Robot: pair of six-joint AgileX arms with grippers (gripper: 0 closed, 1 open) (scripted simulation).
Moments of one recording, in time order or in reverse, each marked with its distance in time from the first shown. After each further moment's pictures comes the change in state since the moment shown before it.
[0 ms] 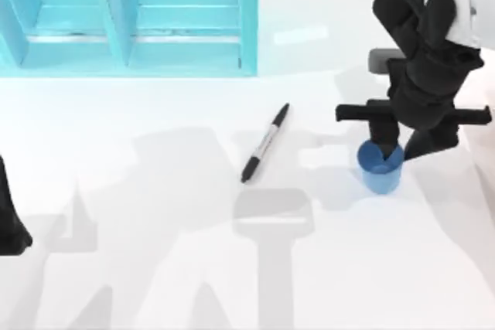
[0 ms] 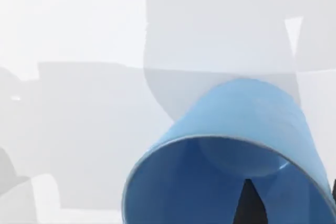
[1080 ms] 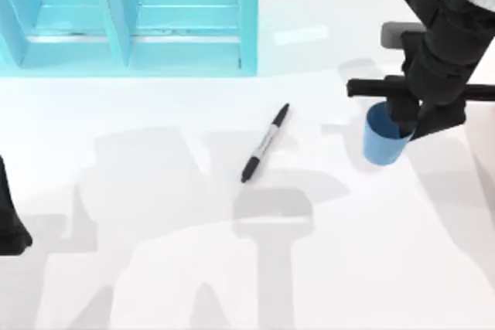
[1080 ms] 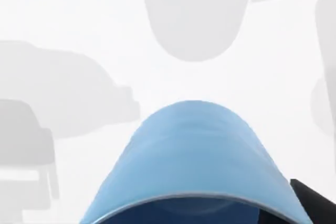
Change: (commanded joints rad) left arm 0.000 0.000 0.000 0.000 0.000 0.000; right arm -0.023 -0.056 0.103 -0.158 -0.004 -0.020
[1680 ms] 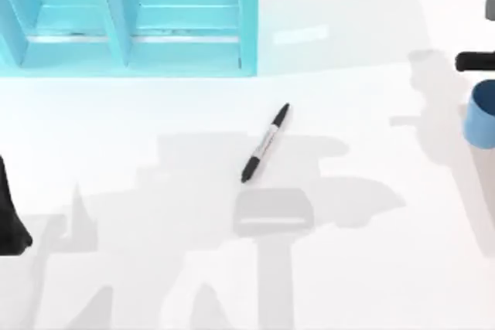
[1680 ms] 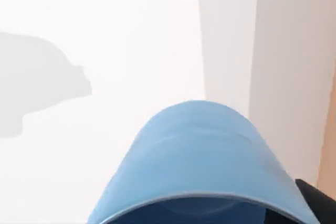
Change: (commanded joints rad) left arm 0.000 0.000 0.000 0.000 0.000 0.000; right arm -0.239 -0.118 0.028 -0.188 0.021 -0.242
